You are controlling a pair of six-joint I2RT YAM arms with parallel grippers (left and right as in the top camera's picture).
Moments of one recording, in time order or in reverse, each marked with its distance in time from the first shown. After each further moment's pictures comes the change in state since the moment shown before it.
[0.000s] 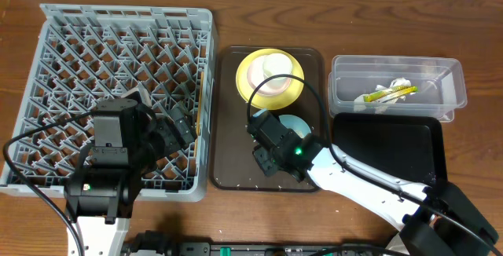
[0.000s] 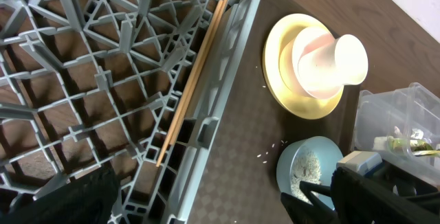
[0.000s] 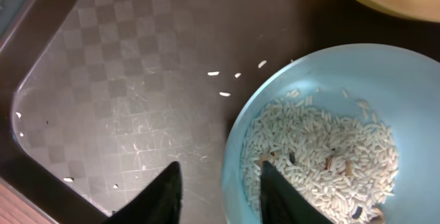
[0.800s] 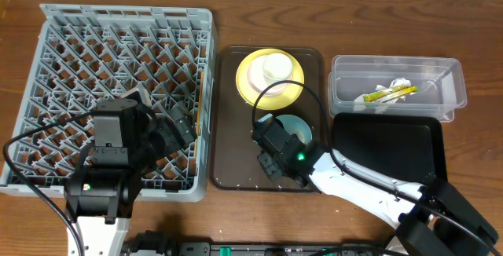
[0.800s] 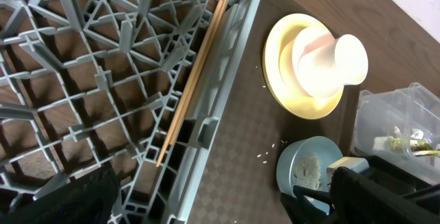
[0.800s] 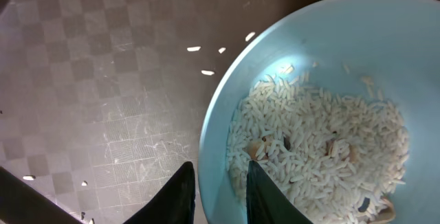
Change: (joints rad) left arm 0.000 0.000 0.000 0.000 0.000 0.000; right arm 0.000 0.000 -0.084 0.068 0.026 0.013
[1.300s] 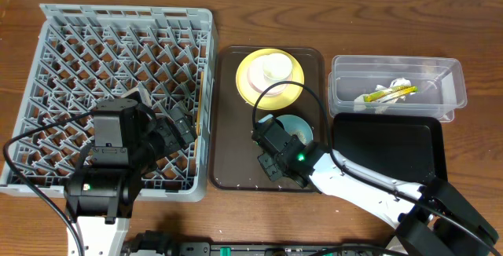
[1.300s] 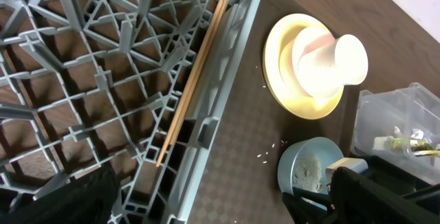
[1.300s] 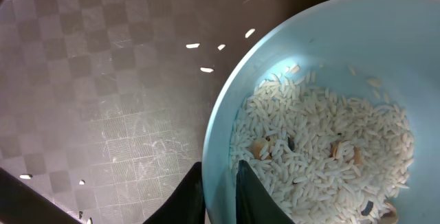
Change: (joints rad) left arm 0.000 0.000 0.000 0.000 0.000 0.000; right arm 0.000 0.000 -0.005 0.002 0.002 0.001
